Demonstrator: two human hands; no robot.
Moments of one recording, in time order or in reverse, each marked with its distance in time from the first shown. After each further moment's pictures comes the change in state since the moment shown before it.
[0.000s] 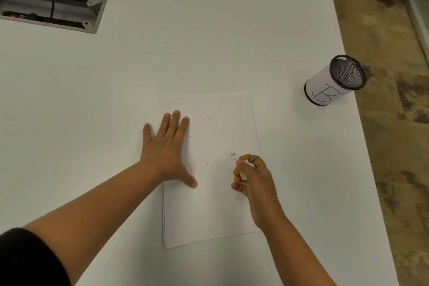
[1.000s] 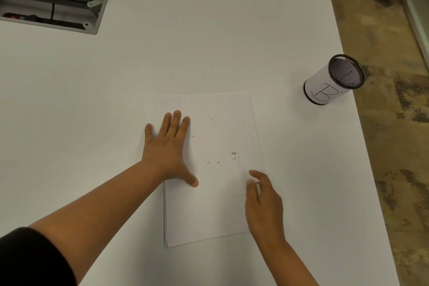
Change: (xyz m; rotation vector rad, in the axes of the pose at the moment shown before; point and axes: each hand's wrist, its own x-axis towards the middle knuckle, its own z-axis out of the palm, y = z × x) left_hand 0.000 0.000 0.000 -0.009 0.009 0.003; right_hand -0.023 0.036 -0.016 -0.586 0.200 -0.284
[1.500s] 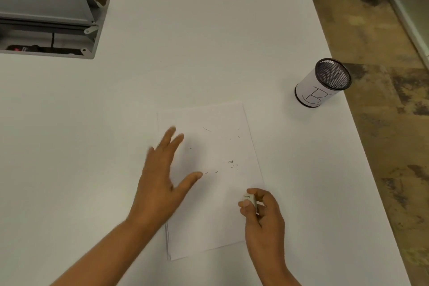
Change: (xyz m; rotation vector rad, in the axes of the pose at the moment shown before) left_hand -0.059 0.012 0.006 -0.795 0.515 0.147; right_hand -0.024 0.000 0.004 0.327 0.074 0.061
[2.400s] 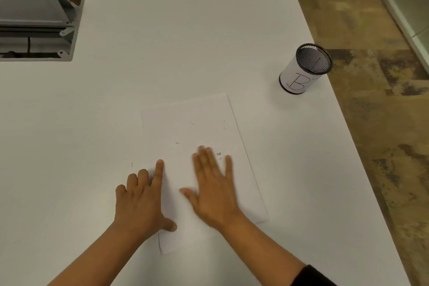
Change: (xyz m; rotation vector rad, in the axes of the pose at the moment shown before) left_hand -0.016 -0.011 0.006 0.977 -0.450 -0.223; right_hand 0.048 0.028 0.059 -0.987 -0.245 -0.727
